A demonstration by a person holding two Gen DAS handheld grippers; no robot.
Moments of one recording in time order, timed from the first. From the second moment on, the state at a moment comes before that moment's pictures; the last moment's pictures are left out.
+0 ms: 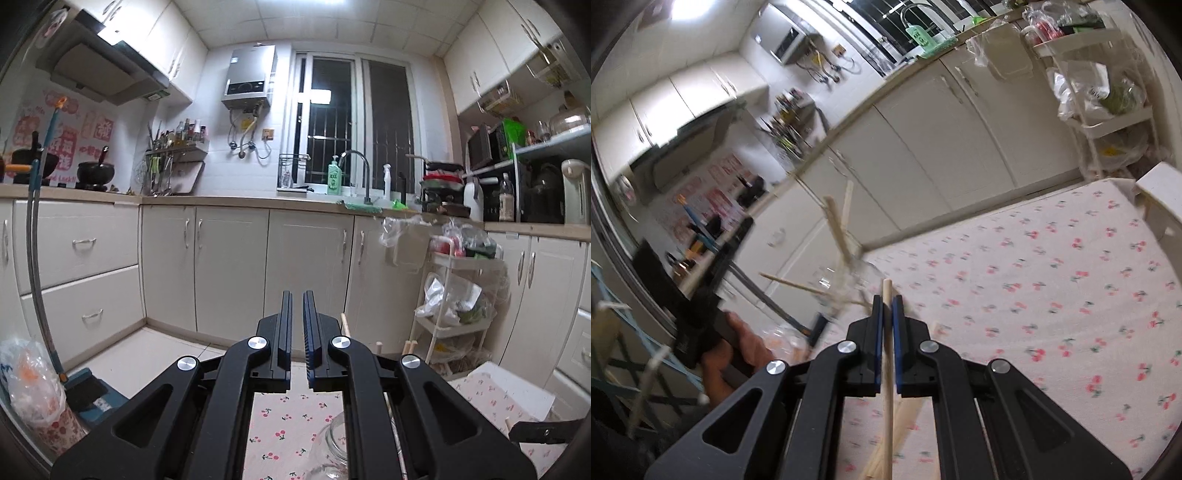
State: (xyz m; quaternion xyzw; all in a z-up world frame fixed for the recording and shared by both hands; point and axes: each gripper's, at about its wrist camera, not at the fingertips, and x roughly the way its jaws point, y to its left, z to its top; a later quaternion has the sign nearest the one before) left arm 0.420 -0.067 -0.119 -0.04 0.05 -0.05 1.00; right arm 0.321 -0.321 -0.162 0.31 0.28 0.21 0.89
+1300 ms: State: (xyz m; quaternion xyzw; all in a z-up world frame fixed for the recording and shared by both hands) left arm 0.572 -0.066 -0.120 -0.11 0.28 -0.37 0.88; right arm 0.406 -0.284 -0.087 0.38 0.04 0.08 0.92
